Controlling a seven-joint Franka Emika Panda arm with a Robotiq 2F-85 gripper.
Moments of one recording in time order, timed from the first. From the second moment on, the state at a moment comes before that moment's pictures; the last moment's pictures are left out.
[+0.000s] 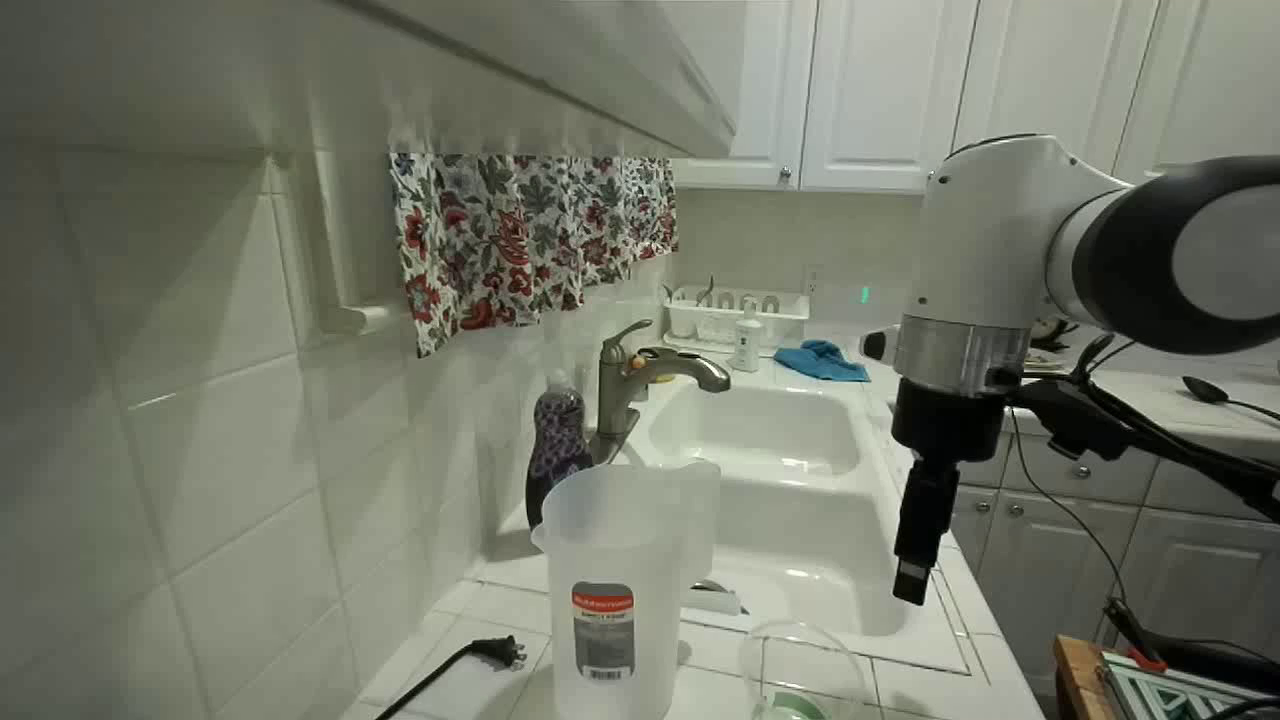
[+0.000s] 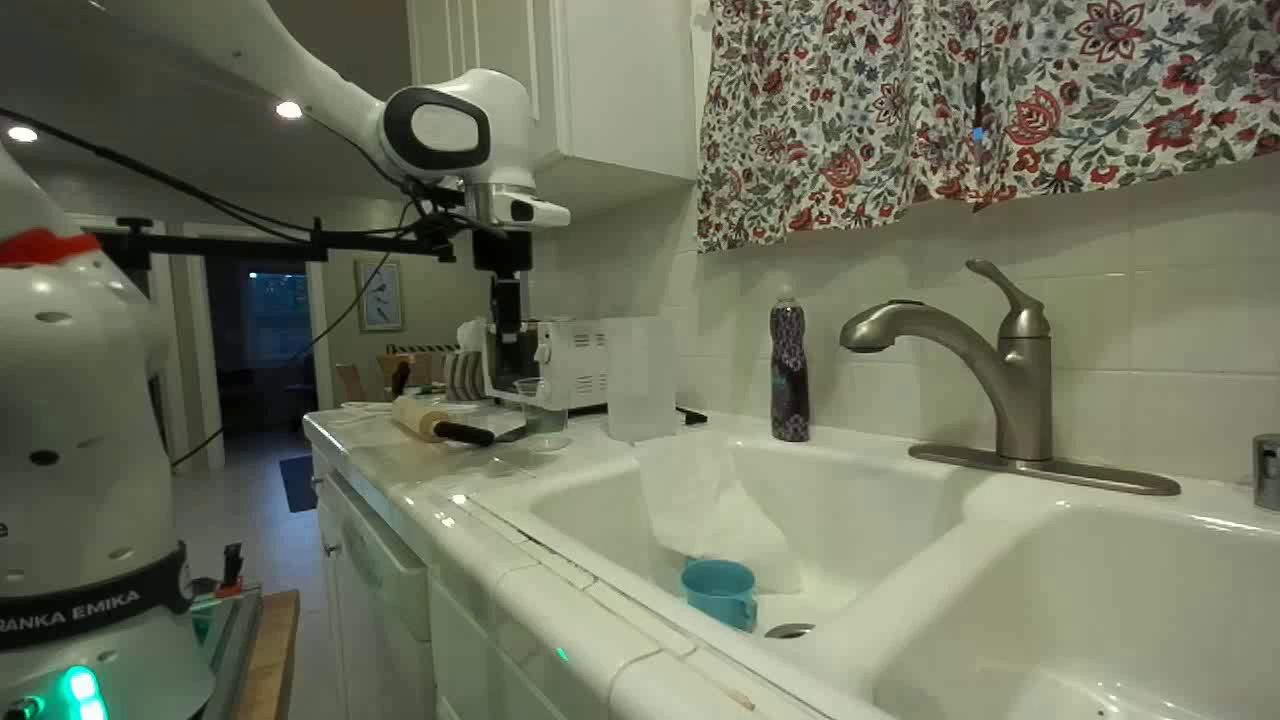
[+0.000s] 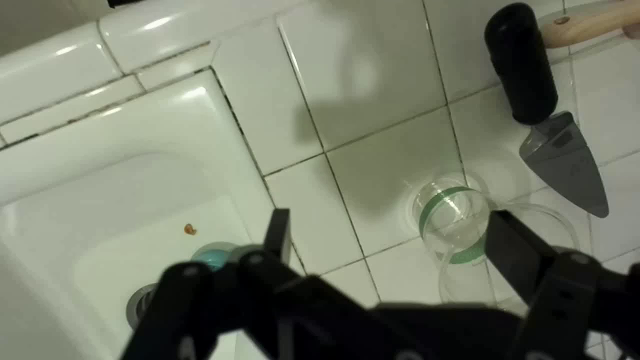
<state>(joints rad) 0.03 -0.51 0.07 -2.53 0.17 2.05 0.24</state>
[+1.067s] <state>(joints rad) -0.09 -0.57 -0.05 -2.50 0.17 2.06 0.24</state>
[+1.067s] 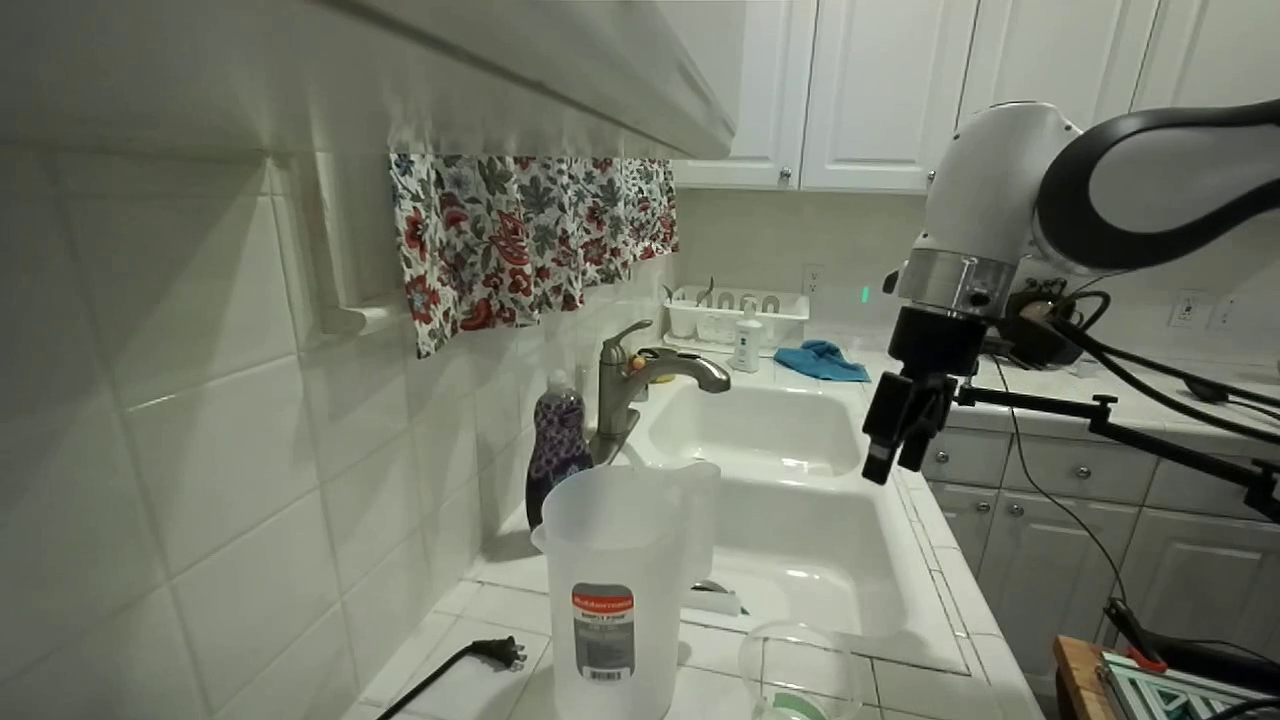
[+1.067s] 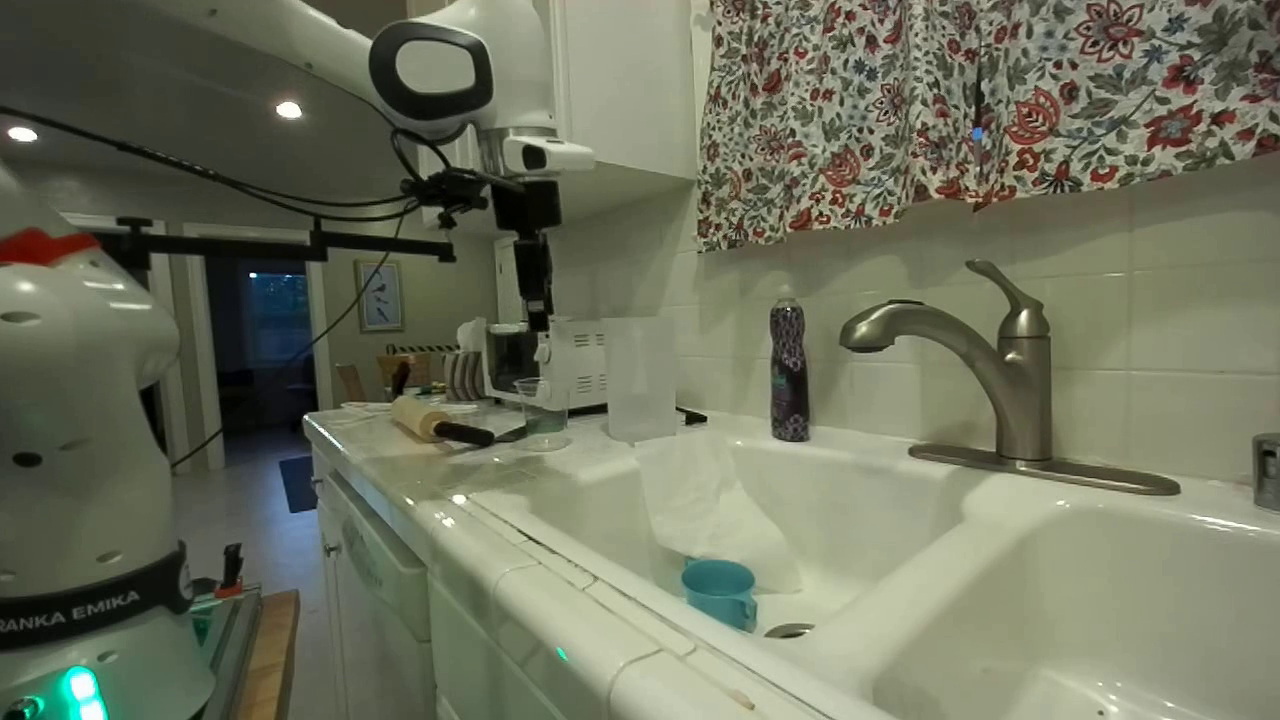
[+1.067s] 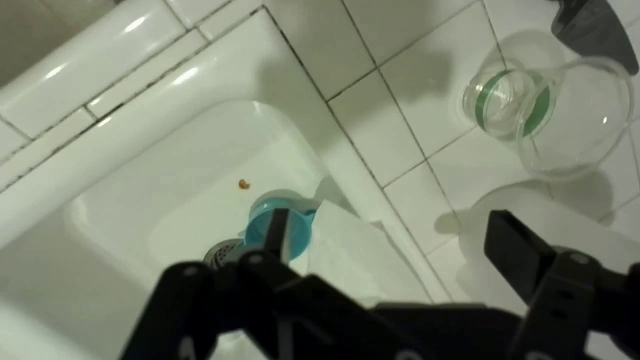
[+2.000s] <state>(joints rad) -0.26 -0.50 -0.22 -2.32 0.18 2.55 0.28</state>
